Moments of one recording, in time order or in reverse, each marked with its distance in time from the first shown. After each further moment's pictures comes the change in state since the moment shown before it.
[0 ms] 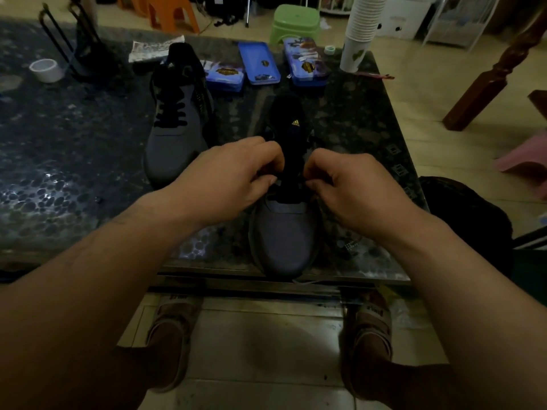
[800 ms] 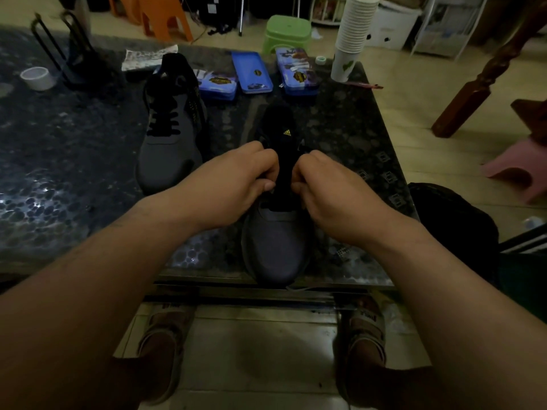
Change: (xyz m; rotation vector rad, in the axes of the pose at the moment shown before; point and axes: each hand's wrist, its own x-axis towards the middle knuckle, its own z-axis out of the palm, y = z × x) left_hand 0.011 0.000 0.003 -0.104 -0.073 0.030; right_hand 0.009 -0.009 0.004 -0.065 -0.101 -0.057
